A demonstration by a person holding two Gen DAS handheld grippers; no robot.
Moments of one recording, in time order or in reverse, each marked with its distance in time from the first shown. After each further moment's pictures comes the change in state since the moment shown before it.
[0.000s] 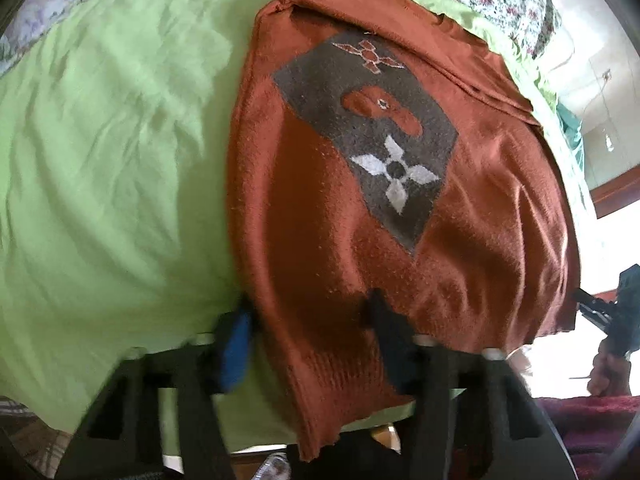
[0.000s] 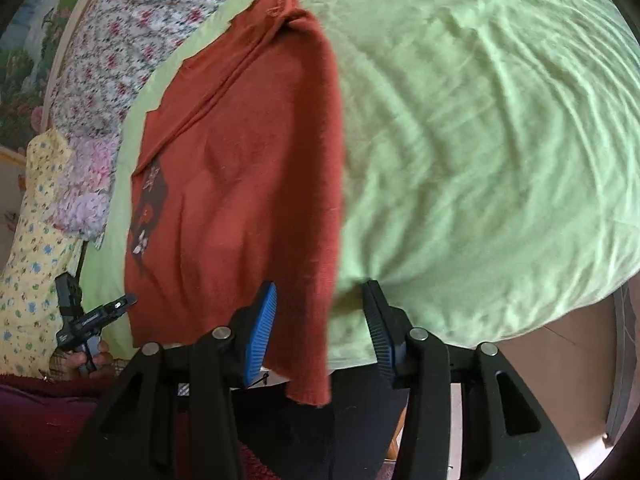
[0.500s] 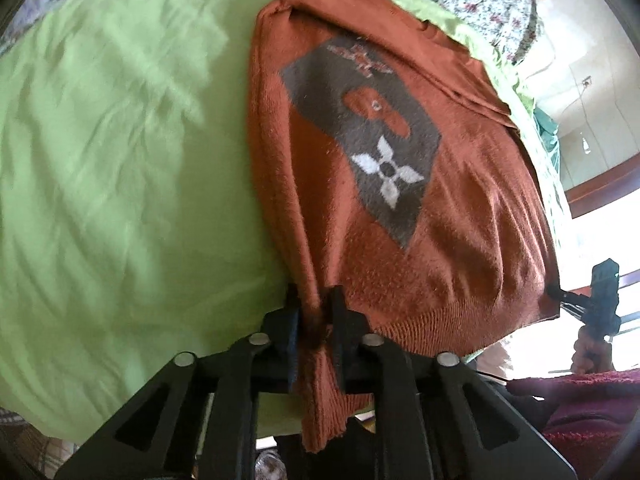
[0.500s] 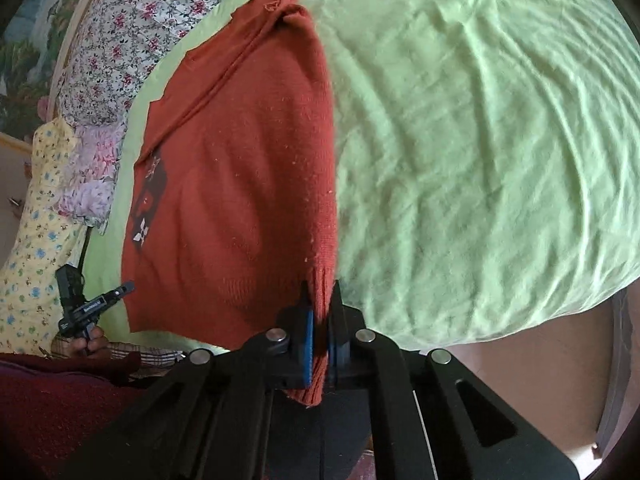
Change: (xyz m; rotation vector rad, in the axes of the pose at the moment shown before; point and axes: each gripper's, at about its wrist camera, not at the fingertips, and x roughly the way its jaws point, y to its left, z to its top) left arm -0.008 0.020 -0.004 -0.019 0.012 -0.123; right arm -0.004 -0.027 0.002 -0.018 0.037 0.025
